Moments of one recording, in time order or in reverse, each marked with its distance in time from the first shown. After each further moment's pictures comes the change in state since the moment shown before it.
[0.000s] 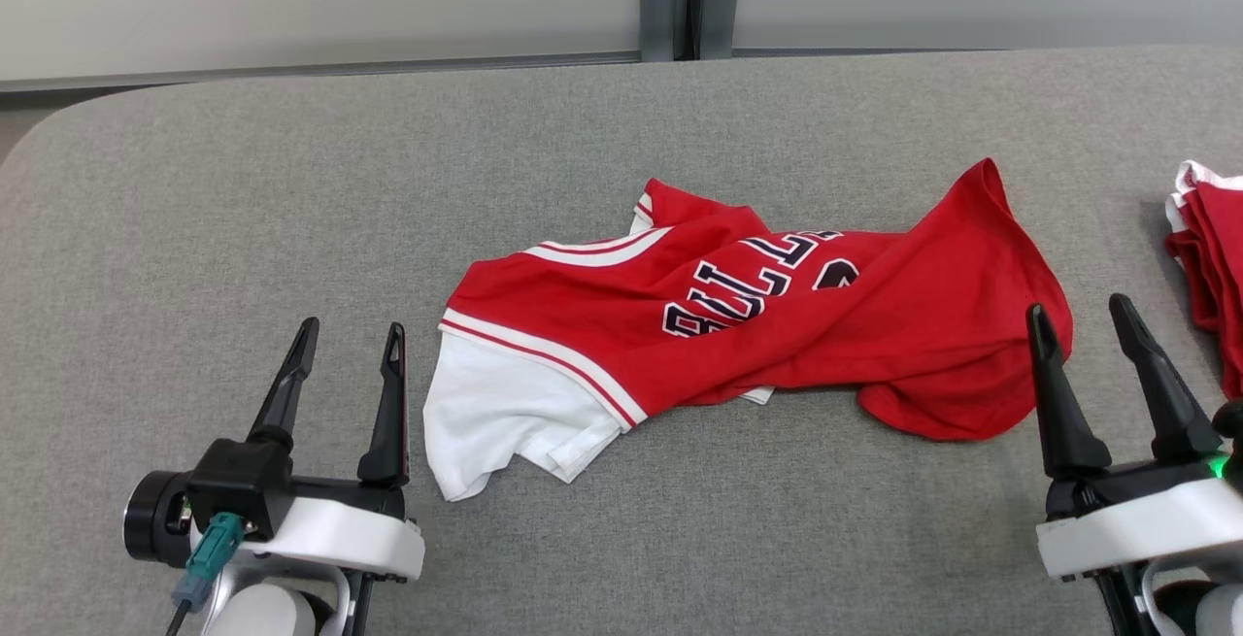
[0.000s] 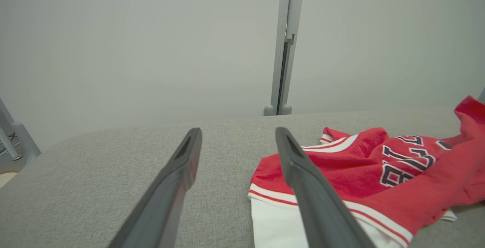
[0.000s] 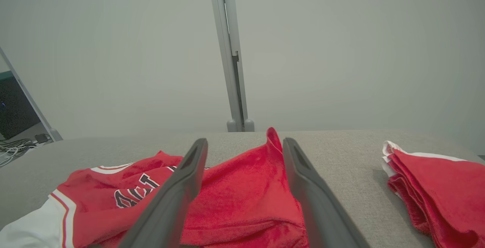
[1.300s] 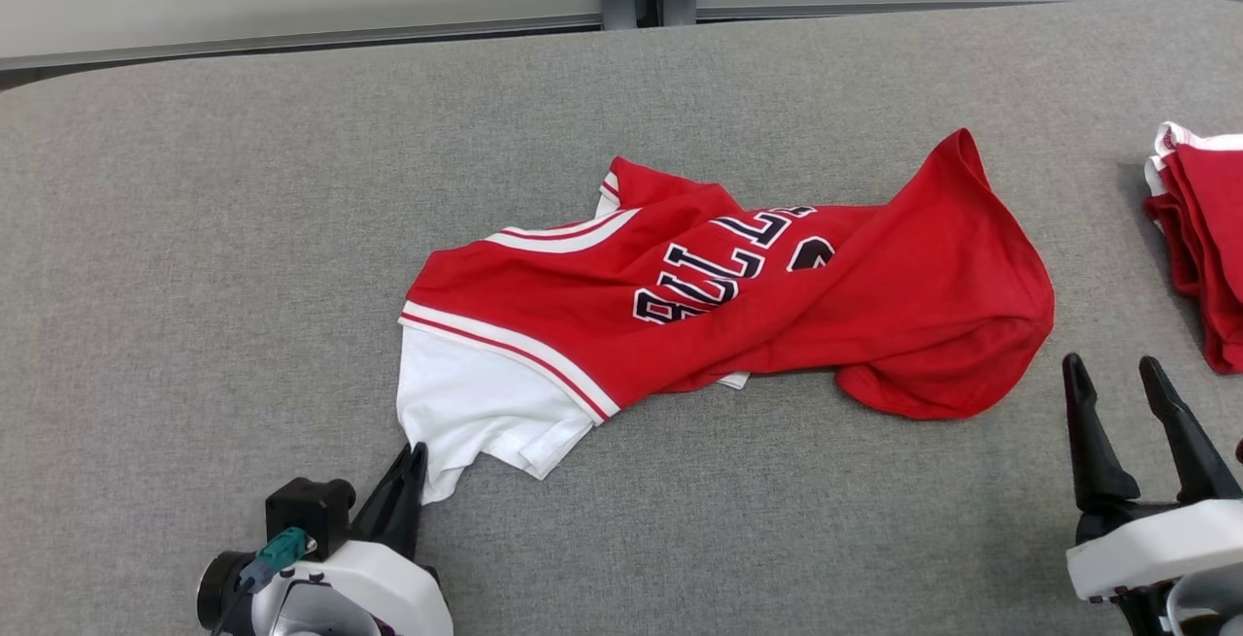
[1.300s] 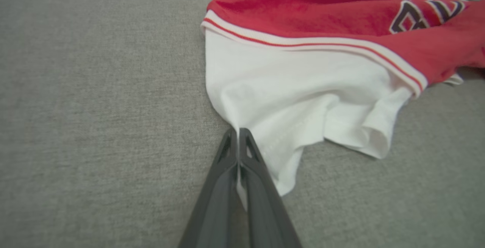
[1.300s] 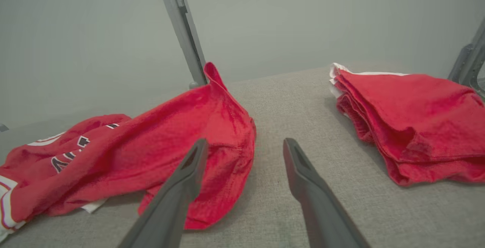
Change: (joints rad) left arm 0.013 -0.026 -0.077 0.279 -0.113 -0.088 0.123; right arm 0.046 0.040 -0.069 0.080 0.039 0.000 0.032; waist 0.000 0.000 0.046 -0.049
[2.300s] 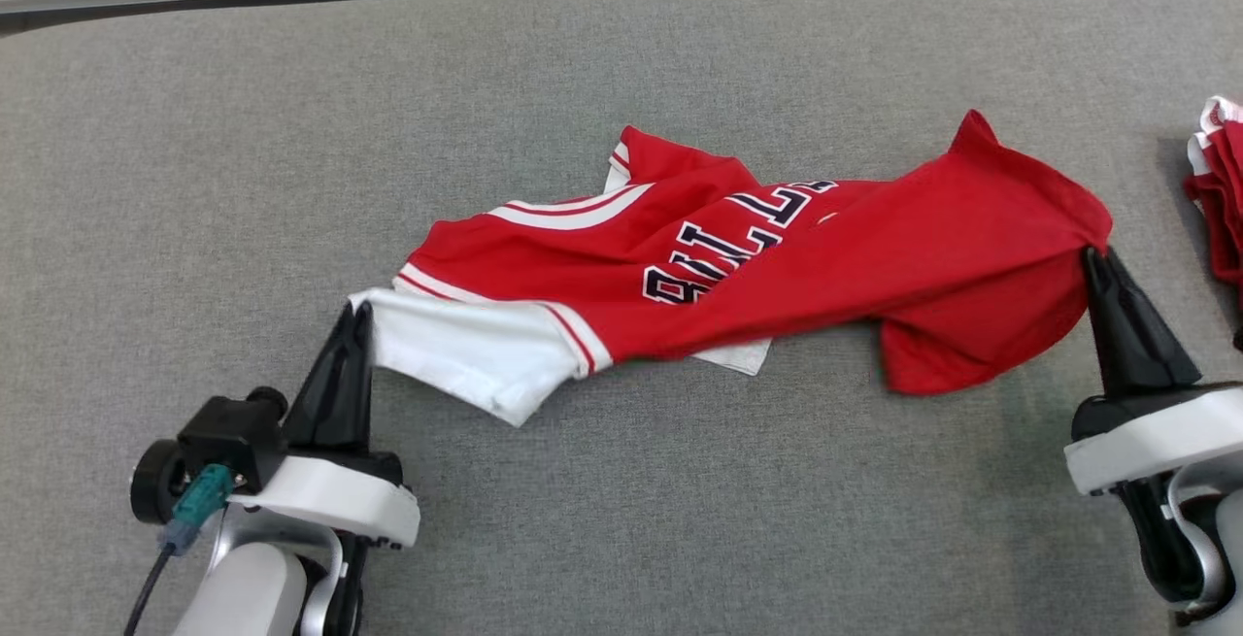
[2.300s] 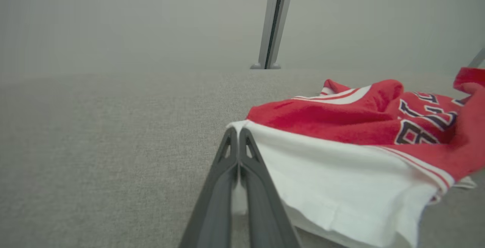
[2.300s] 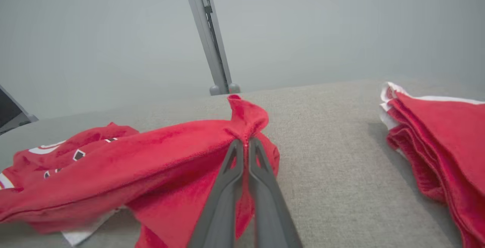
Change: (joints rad) left arm -0.085 0.039 0.041 -0.153 0.018 0.041 -0.106; right arm -0.222 -0.177 0.170 0.206 0.158 0.000 -0.098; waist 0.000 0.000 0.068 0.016
